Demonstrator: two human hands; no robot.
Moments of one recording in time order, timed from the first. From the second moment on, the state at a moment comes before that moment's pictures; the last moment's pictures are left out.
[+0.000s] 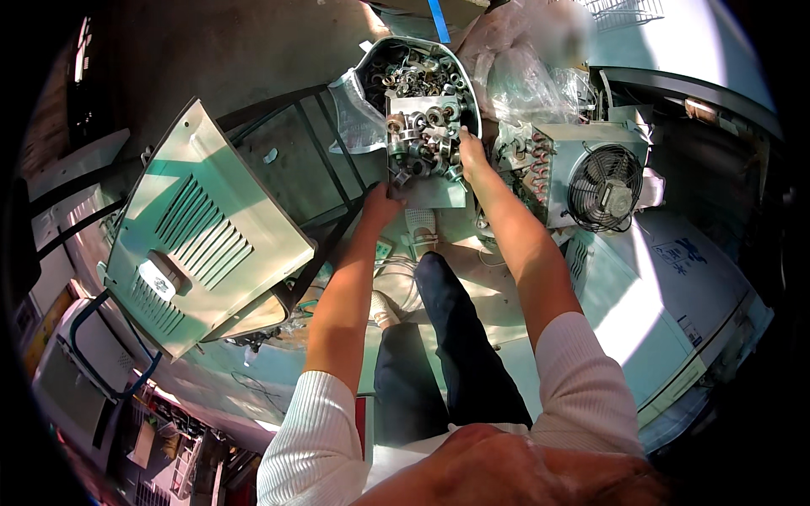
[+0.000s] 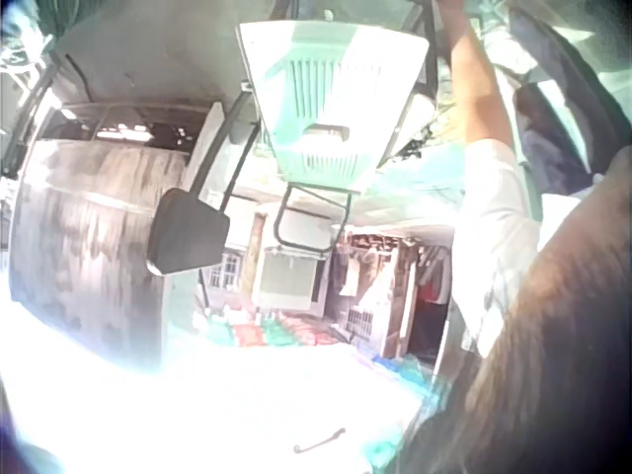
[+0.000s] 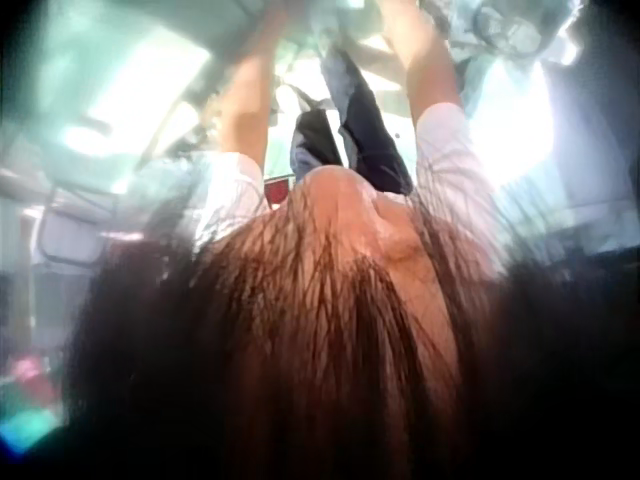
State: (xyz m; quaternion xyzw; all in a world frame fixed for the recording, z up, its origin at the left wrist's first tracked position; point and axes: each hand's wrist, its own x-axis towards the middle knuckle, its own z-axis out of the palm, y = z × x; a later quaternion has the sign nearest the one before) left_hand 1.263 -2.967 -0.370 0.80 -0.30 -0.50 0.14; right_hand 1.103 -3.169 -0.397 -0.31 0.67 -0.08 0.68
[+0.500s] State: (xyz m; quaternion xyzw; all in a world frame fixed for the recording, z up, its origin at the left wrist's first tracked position) left_hand 1.288 -3.008 -0.333 0.60 0.04 -0.74 0.32; right_hand 1.105 -3.207 -0.398 -0.27 0.66 -0.06 0.69
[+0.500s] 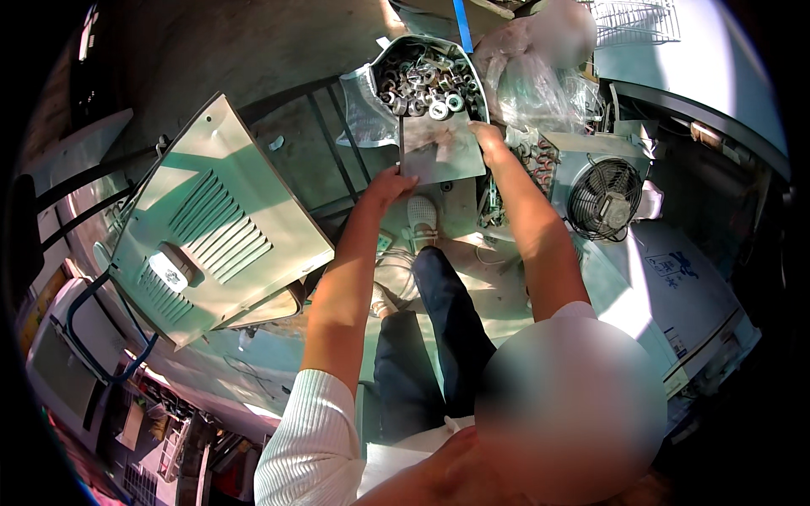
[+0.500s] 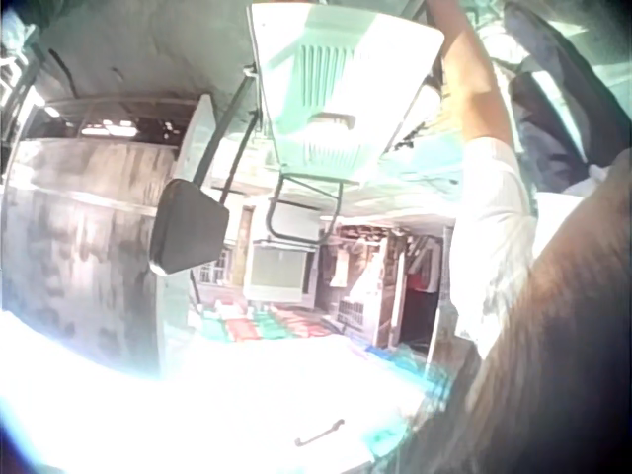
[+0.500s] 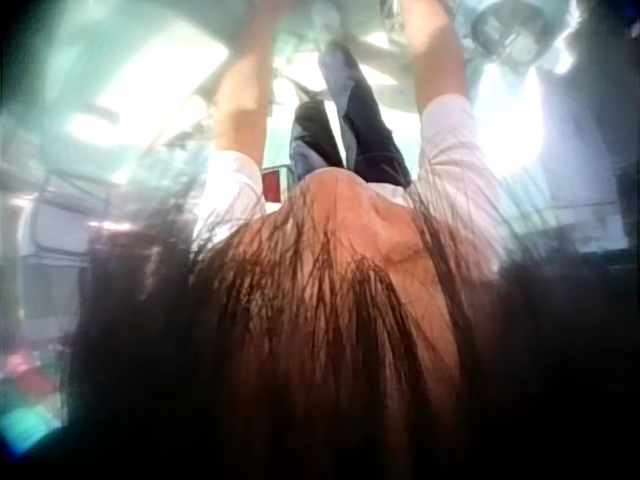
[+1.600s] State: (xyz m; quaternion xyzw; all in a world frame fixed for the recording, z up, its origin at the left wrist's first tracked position) left_hand 1.280 -2.994 -0.248 0.60 0.04 -0.69 0.40; right_hand 1.104 -3.170 -0.276 -0.41 0.64 -0.12 0.64
